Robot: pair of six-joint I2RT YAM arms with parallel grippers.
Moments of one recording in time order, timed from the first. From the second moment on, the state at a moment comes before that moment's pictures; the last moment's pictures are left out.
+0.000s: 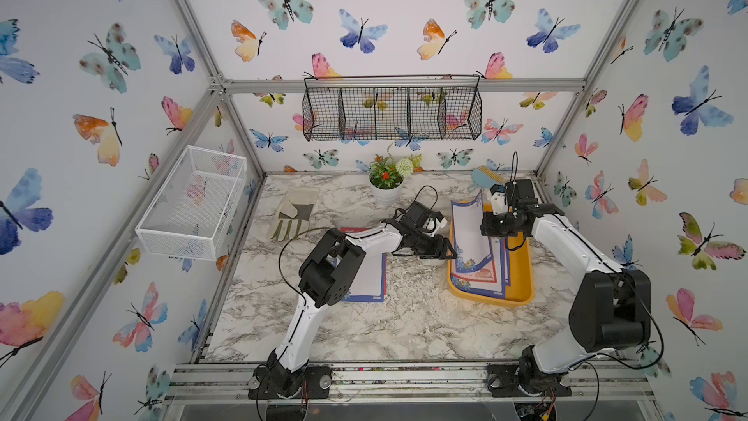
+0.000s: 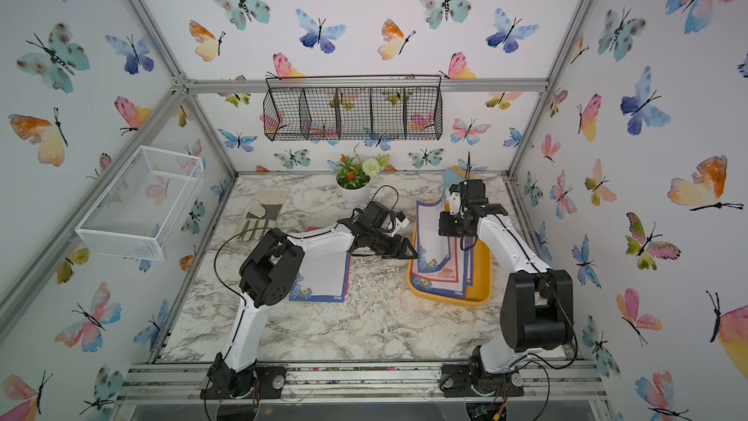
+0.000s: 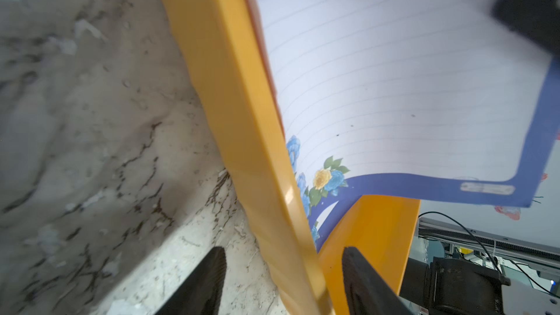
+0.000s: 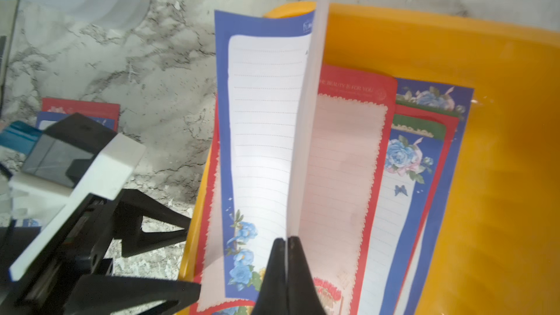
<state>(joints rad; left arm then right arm) -0.75 2.19 1.59 -0.24 0.67 -0.53 0.13 1.55 1.24 -0.69 -0.21 0.10</state>
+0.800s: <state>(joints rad) -0.50 1.56 1.26 0.01 0.51 -0.33 0.13 1.29 1.48 -0.63 -0.51 -0.05</state>
